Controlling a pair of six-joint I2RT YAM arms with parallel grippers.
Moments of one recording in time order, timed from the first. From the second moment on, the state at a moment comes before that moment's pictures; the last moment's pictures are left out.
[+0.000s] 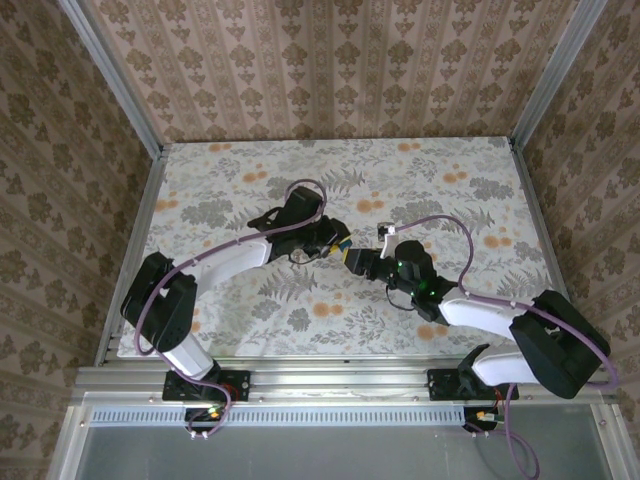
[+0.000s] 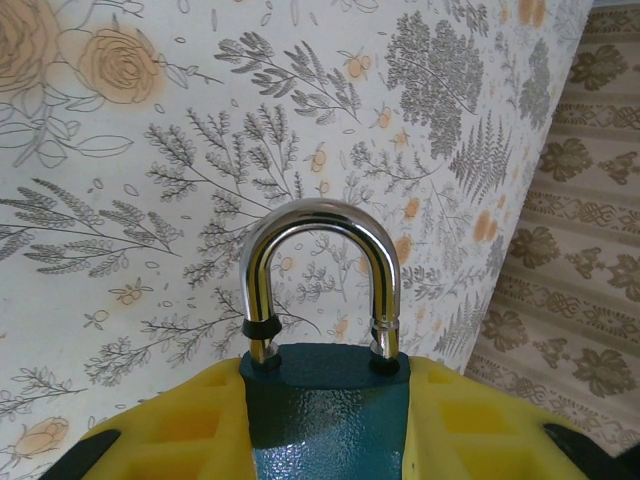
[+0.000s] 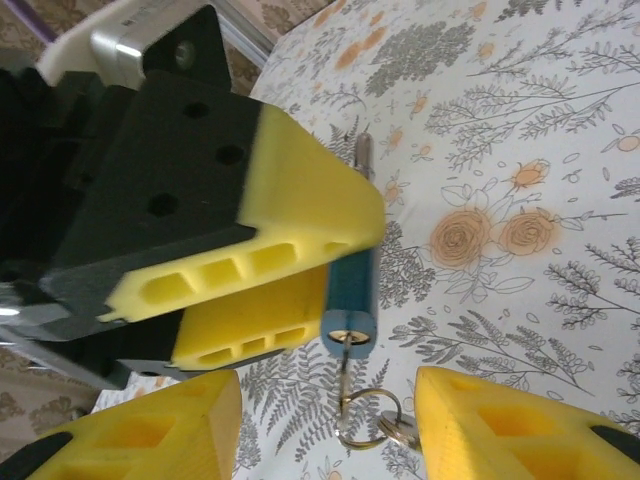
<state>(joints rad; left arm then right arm) -0.76 1.63 1.12 -0.26 0.32 -1.25 0.64 1.32 0.43 0.58 -0.14 0.74</state>
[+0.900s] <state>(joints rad) -0.77 1.64 1.12 -0.20 0.37 -1.31 0.64 1.35 0.44 0.62 -0.06 0.73</state>
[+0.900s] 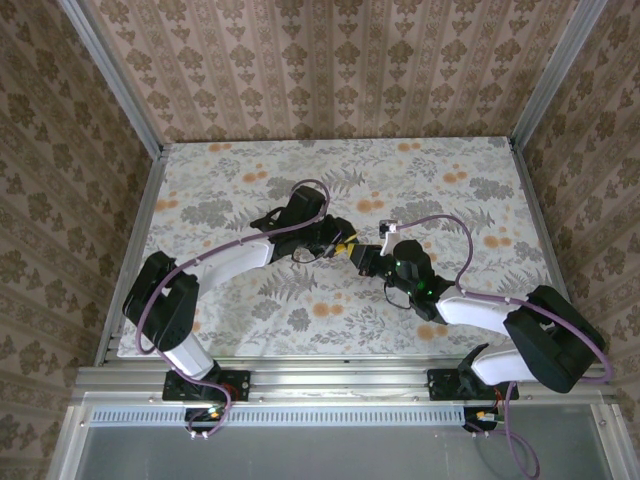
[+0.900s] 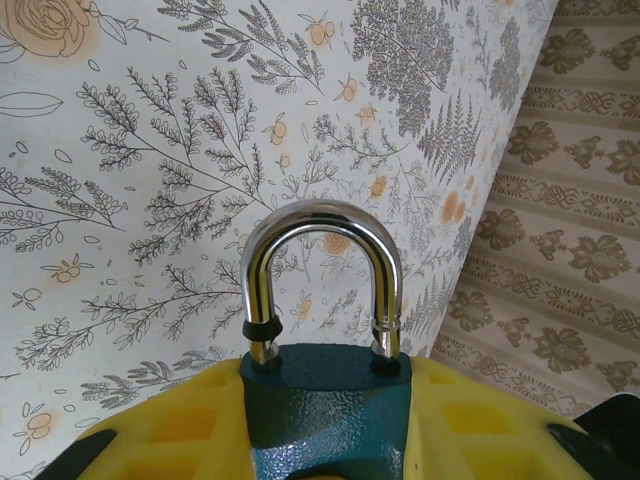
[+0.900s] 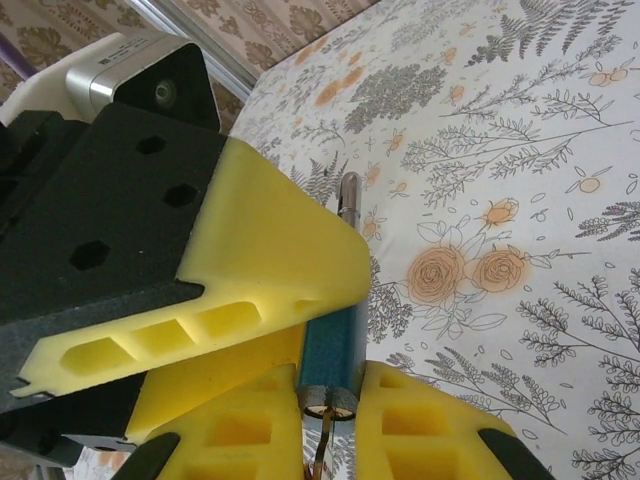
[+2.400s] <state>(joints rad) -0.67 1.54 1.19 -0.53 0.38 -0.65 0.47 1.17 0.54 0.33 -0.63 0.58</state>
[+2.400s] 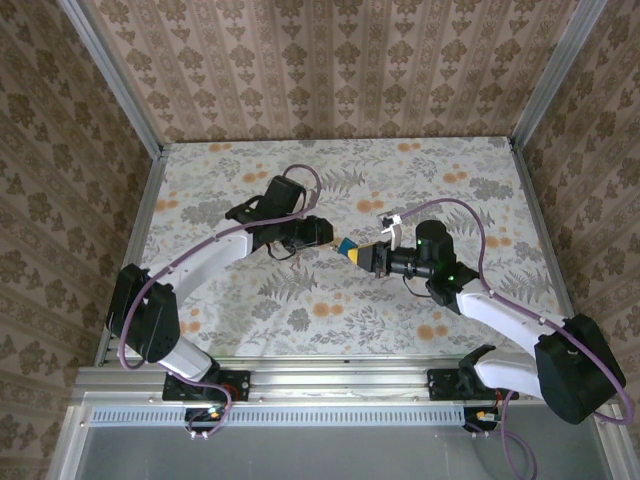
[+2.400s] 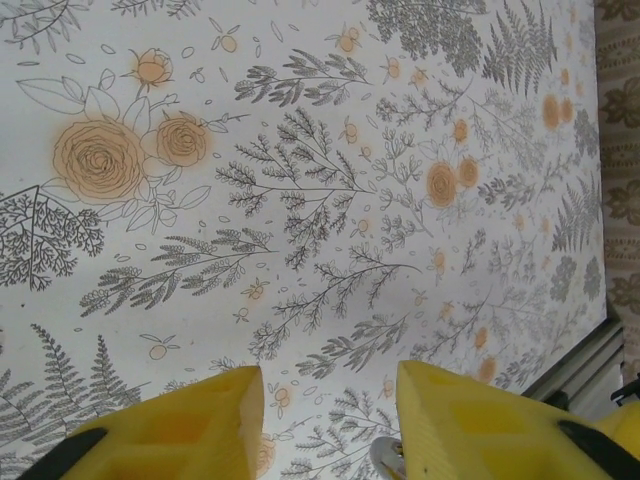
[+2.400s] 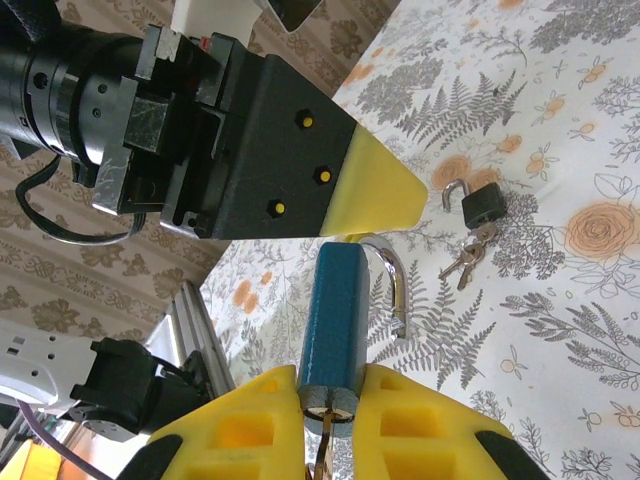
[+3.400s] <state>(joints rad) -0.59 1.21 0.89 -0.36 0.24 -0.84 0.45 1.70 0.60 0.59 -0.44 0.84</state>
